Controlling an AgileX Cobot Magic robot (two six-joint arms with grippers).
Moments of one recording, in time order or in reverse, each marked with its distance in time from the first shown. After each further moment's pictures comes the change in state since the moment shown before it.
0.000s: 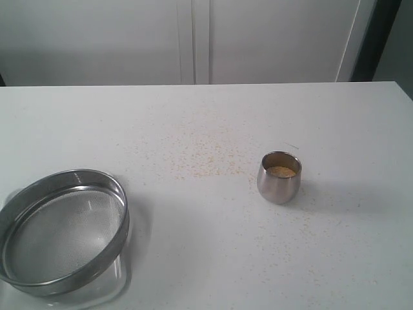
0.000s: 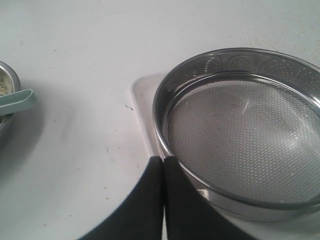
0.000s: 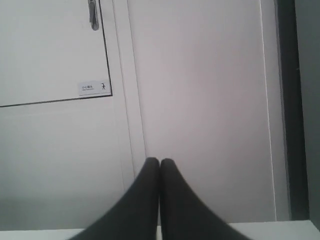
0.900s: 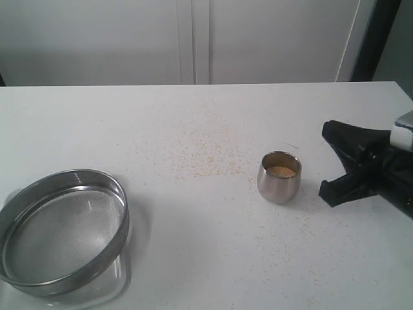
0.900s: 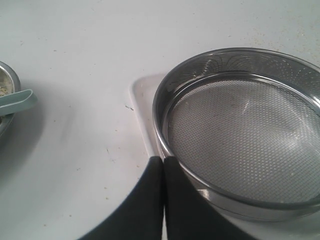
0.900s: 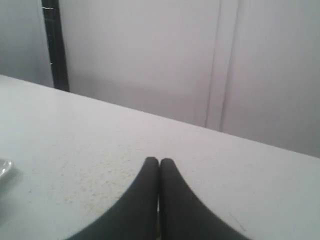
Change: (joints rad) left arm 0.000 0.000 0.000 0.000 0.000 0.002; right arm 0.000 0.692 0.052 -0.434 -0.512 0.077
